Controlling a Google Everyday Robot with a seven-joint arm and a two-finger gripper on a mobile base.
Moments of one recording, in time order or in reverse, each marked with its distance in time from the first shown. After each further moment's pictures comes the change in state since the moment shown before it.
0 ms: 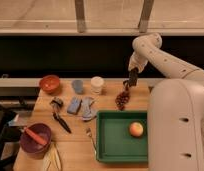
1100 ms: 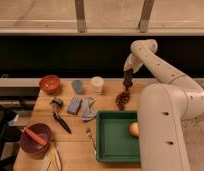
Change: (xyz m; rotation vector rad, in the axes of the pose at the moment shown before) arm -0.017 0.024 0.054 -0.080 -0.009 -0.039
